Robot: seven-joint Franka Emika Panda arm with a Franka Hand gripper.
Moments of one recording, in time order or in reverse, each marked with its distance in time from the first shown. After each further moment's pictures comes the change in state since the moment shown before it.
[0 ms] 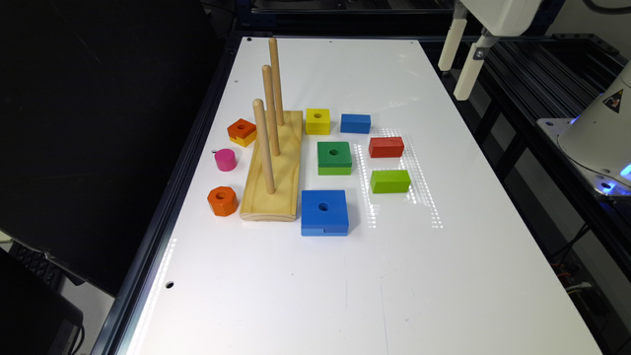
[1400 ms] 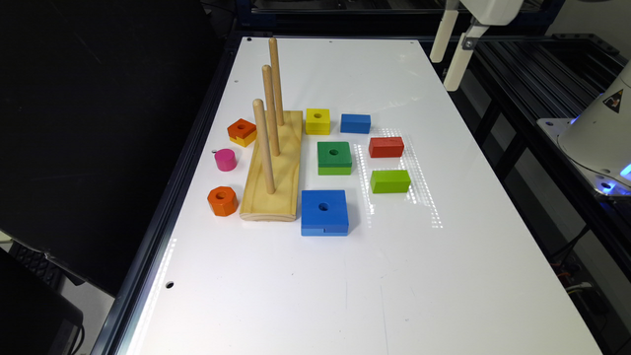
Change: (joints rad) arm -0.043 0.042 0.000 0.051 -0.002 0.011 -0.031
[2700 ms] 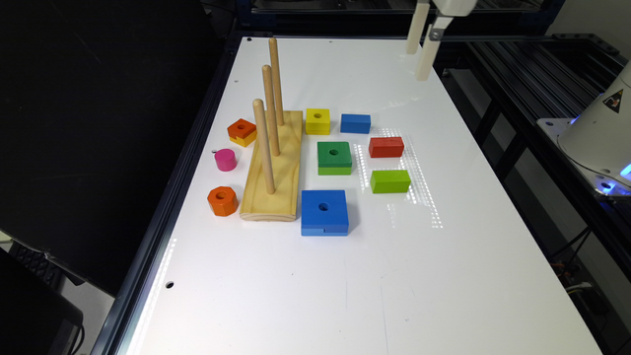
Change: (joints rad) arm -0.057 0.167 0.000 0.141 -0.001 0.027 -0.056
